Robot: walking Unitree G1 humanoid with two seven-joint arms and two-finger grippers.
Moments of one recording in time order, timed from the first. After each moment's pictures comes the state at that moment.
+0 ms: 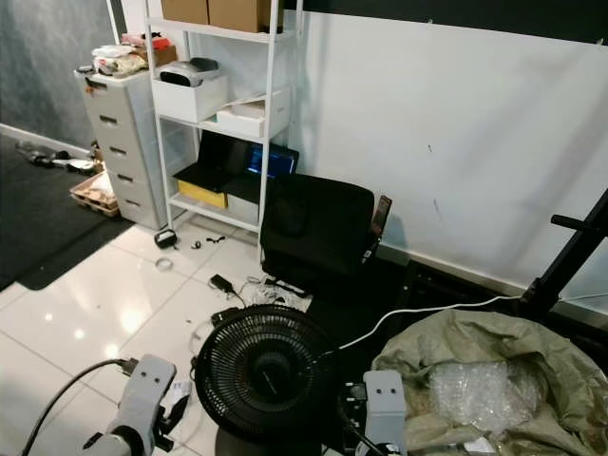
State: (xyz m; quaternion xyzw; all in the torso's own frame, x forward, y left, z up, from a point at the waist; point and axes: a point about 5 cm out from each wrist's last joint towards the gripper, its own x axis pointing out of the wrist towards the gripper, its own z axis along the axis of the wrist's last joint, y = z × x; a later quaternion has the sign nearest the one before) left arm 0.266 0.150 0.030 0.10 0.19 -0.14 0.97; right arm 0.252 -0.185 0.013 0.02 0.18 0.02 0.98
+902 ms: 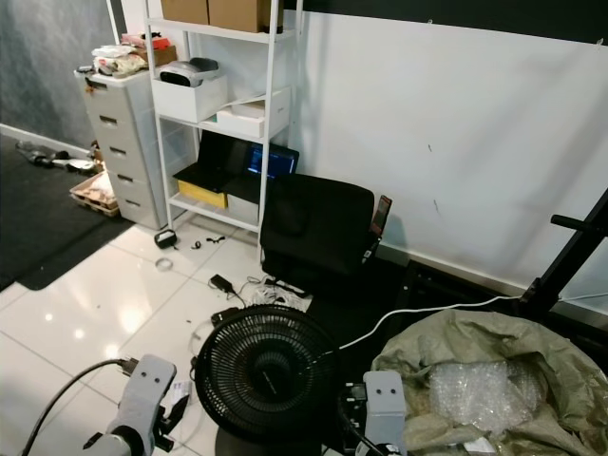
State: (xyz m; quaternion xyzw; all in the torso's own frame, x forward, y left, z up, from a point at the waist) left arm 0.266 0.149 0.030 0.10 0.19 -0.14 0.97; right arm 0.252 -0.185 0.013 0.02 0.18 0.02 0.98
